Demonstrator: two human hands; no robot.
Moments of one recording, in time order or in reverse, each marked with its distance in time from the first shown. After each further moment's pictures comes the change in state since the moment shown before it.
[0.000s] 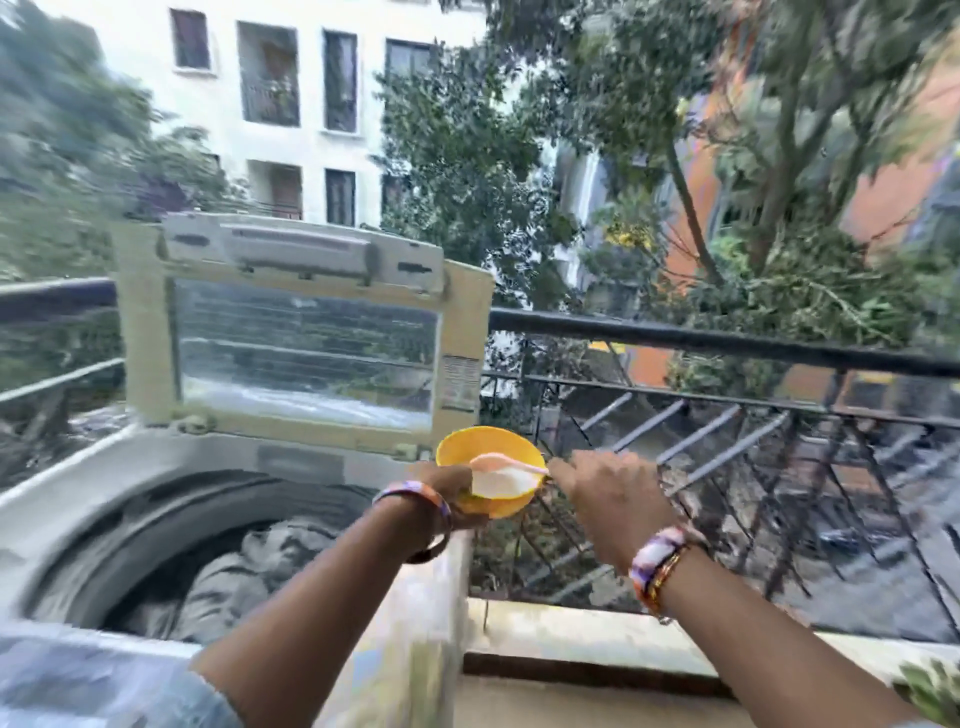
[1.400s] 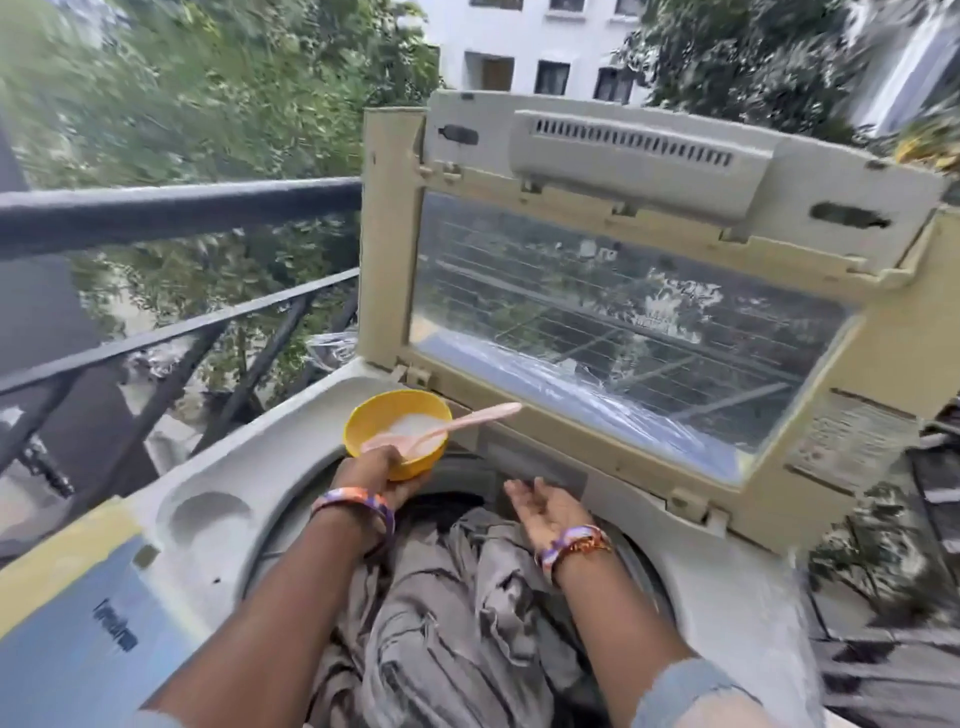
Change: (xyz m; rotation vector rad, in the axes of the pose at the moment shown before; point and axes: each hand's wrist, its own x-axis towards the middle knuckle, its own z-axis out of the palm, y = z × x) left_hand 0.143 -0.075 -0.275 -0.898 0.630 -0.099; right_hand 0.215 -0.288 0.217 2.467 -0.605 1.723
